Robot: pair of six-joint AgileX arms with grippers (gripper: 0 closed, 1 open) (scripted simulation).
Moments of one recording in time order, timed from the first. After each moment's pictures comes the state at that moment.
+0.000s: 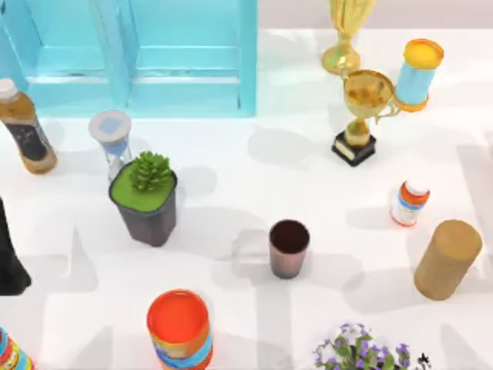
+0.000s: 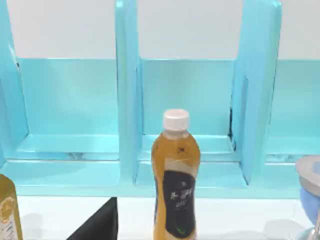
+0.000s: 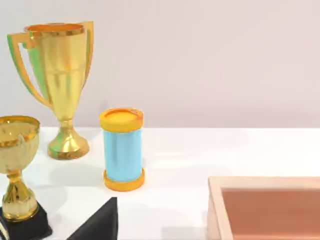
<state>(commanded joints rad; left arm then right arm) 0.00 0.00 0.00 0.00 0.00 0.00 0.00 0.00 0.00 0.00 0.00 0.00</state>
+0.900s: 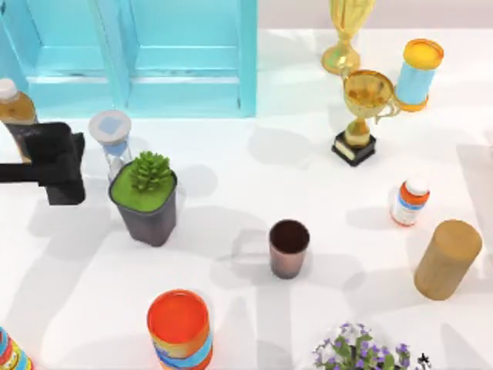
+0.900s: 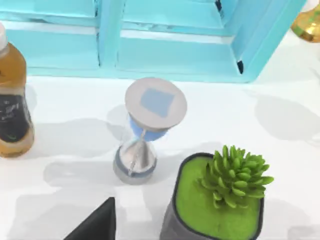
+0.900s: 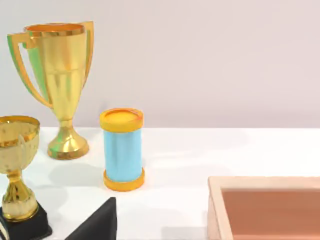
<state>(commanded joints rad) -0.30 0.77 0.74 -0.51 0.00 -0.26 0.00 0.00 0.00 0.00 0.00 0.00</state>
